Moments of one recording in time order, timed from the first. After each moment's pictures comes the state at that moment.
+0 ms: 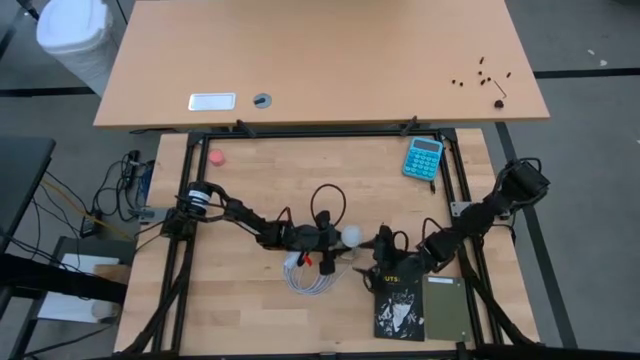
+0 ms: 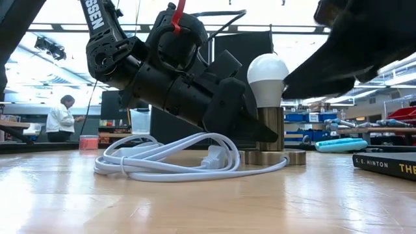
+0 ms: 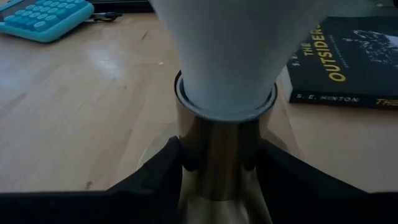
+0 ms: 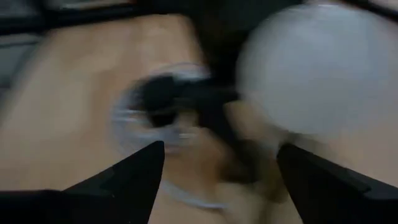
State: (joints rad) left arm -0.15 2.12 0.96 0.78 -0.24 -0.06; right arm 0.59 1.55 0.58 0.38 0.70 0.49
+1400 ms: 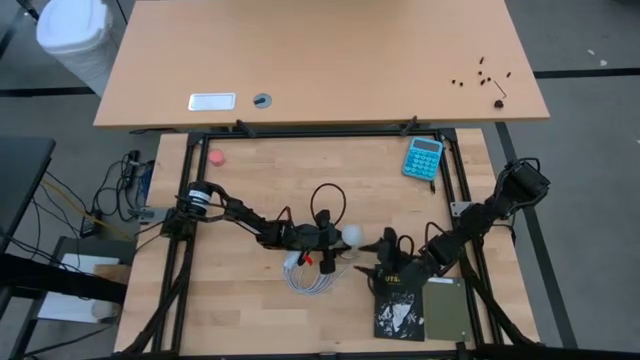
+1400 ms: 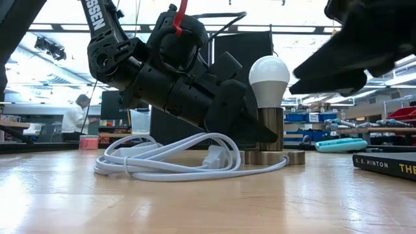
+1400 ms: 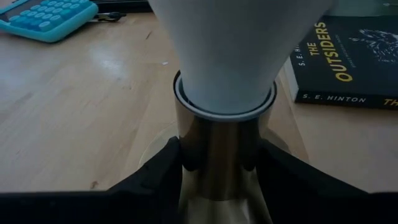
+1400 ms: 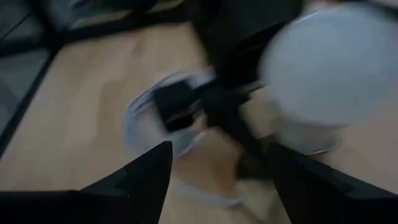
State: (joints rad) left arm -0.15 2.12 0.96 0.78 -0.24 -0.06; right arm 0.63 1.55 0.59 0.37 0.78 0.59
